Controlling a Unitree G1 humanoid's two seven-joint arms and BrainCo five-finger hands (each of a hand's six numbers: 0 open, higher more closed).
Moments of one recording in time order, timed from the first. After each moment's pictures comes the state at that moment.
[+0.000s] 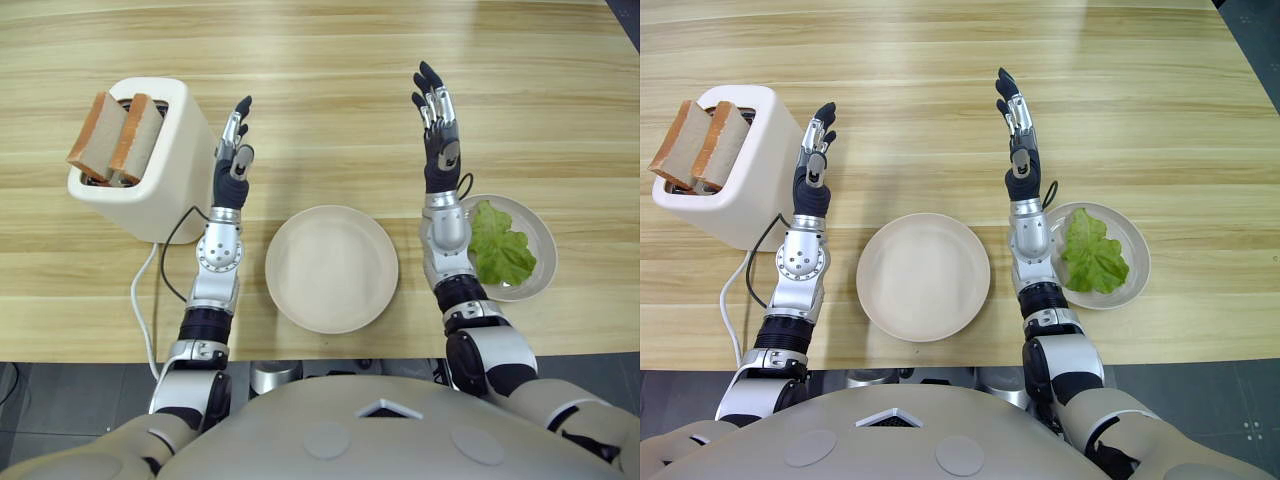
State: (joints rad) left arm -0.14 0.14 0.01 0.35 0.15 -0.58 0.08; right arm -0.40 -0.04 -0.02 0.78 -0.09 -1.01 0.00
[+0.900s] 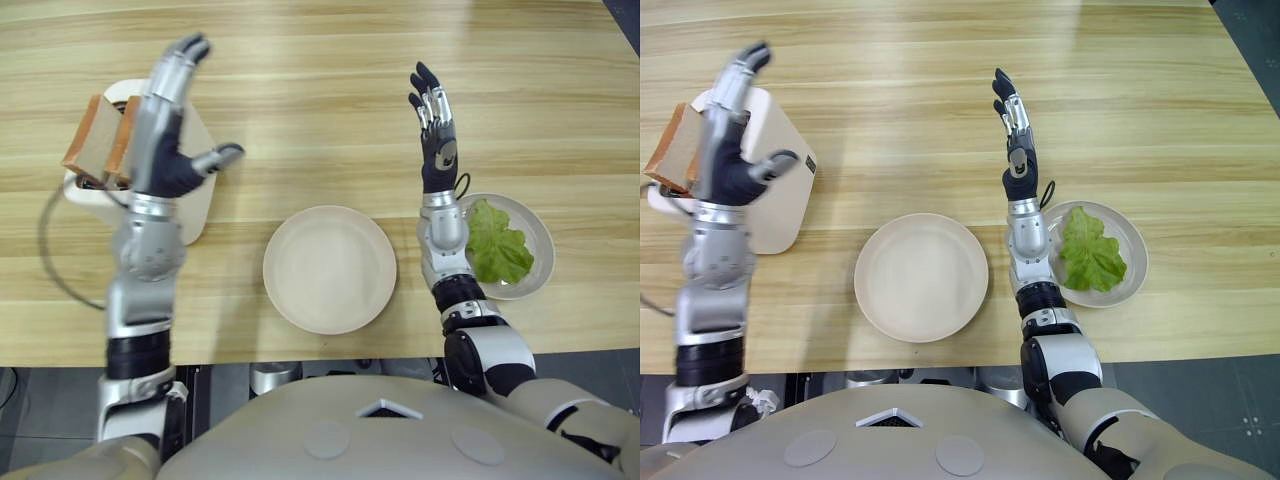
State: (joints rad) left arm 0.03 0.40 0.21 -0.34 0.51 -0.28 0.01; right arm -0.41 -0.03 -0.01 0.78 -0.09 -1.00 0.00
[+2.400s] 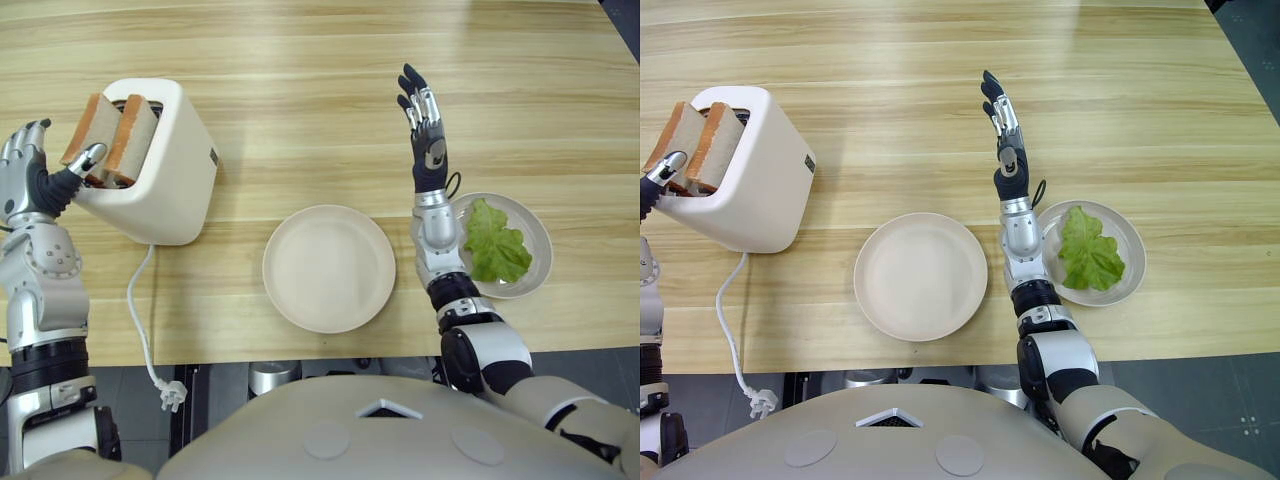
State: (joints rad) left arm 0.05 0.66 0.34 0.07 0.61 0.12 0.06; right arm -0.43 -0.02 0.01 0.81 -0.09 -1.00 0.00
